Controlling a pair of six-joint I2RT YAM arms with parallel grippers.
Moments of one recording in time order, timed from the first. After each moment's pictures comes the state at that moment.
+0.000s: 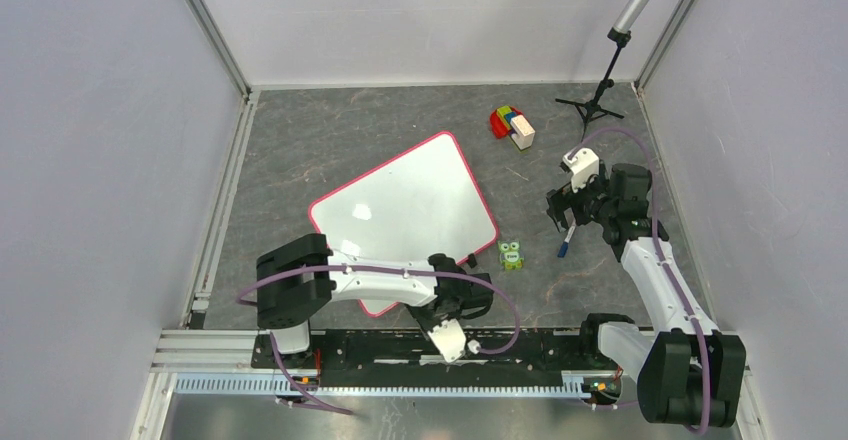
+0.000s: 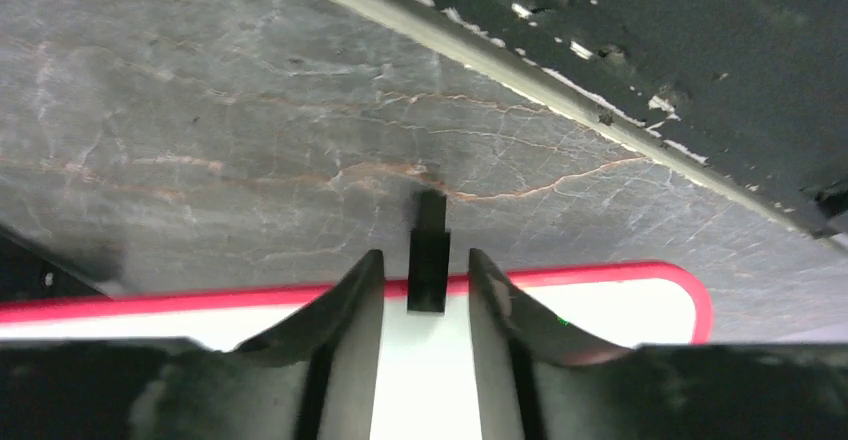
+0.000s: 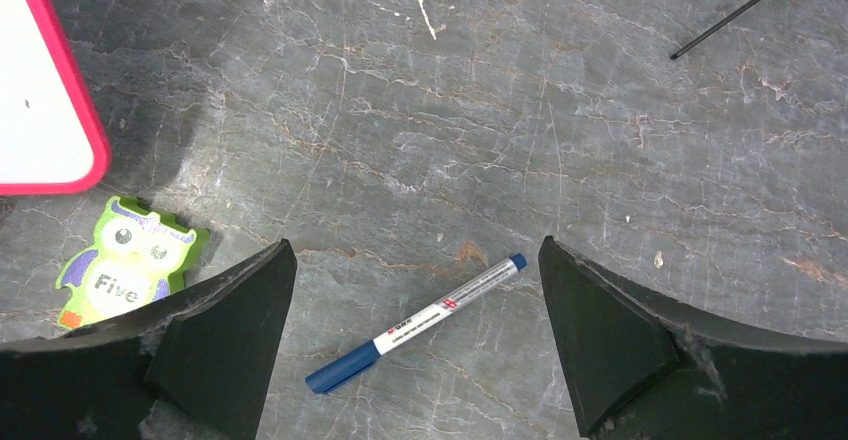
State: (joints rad) left arm -1.37 1.78 1.13 -1.02 -0.13 1.19; right arm -0.06 1.03 0.62 -0.24 -0.42 -0.49
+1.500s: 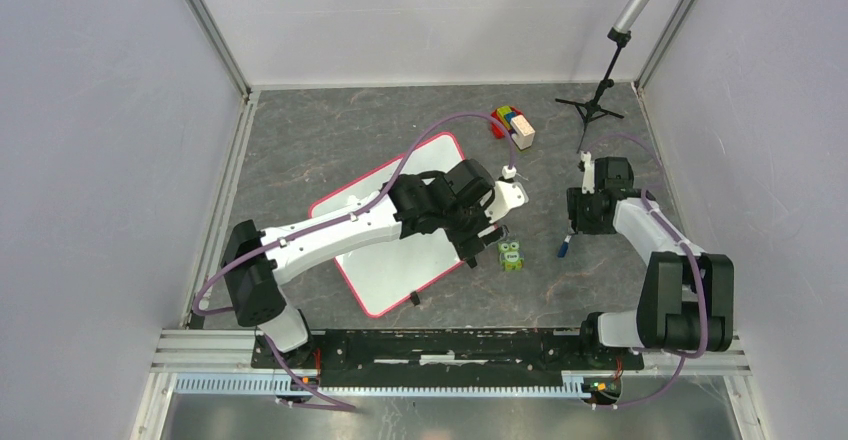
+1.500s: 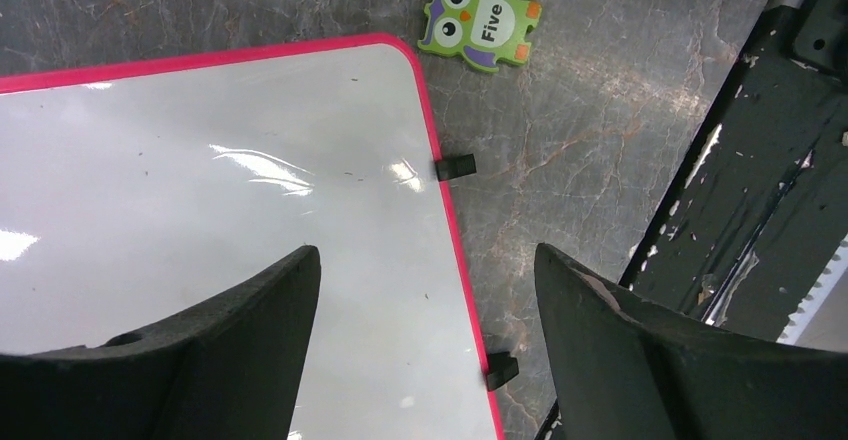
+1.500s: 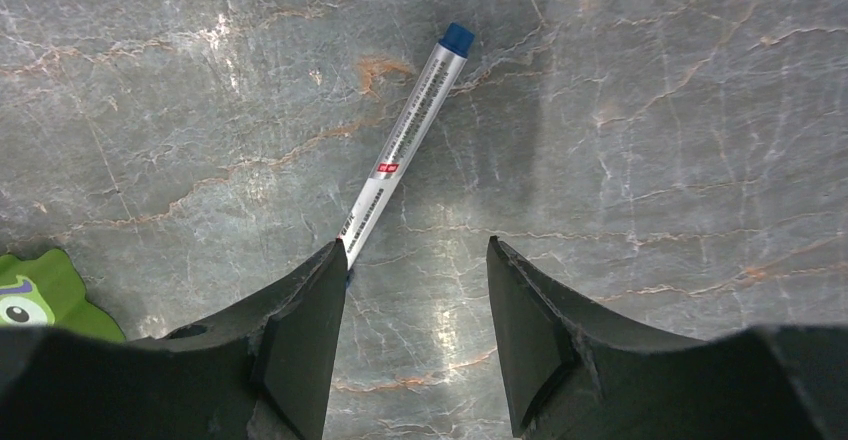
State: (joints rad) left arm -1.08 1.64 1.49 -0.75 0.00 0.15; right arm -0.06 1.36 0.75 -0.51 0.00 -0.05
